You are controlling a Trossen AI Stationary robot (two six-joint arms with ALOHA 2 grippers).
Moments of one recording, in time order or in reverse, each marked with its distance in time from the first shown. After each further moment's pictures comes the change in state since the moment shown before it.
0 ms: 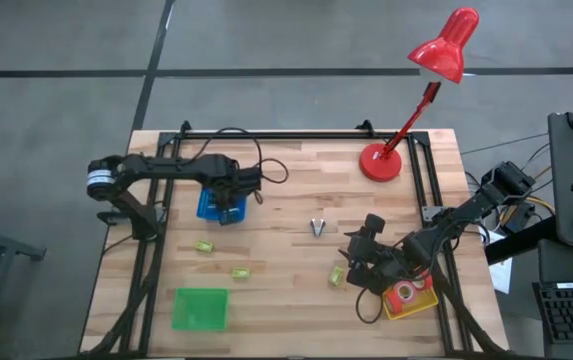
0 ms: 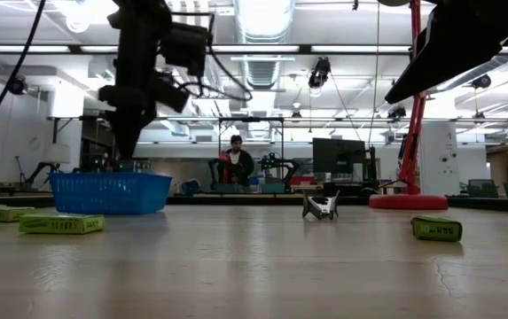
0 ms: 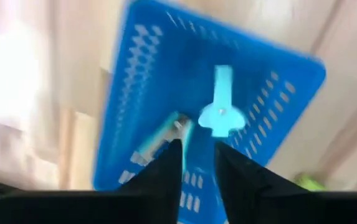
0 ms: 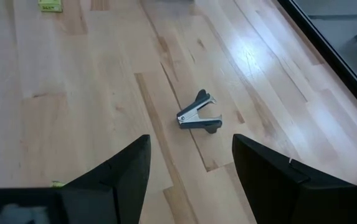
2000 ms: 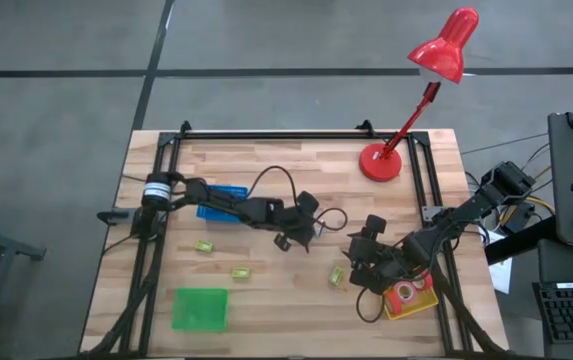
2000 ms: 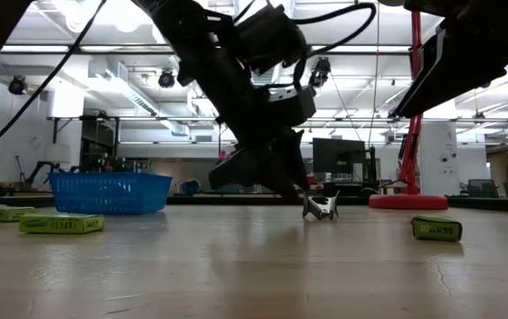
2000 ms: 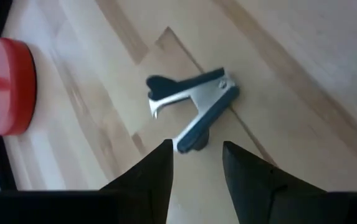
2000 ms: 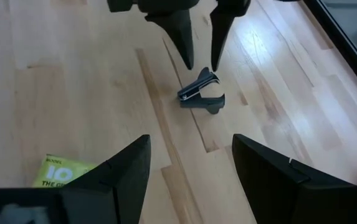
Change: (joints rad) left arm -0.256 0.439 0.155 1.004 -0.078 0.874; right arm -0.001 -0.002 -0.023 -0.036 -0.051 0.009
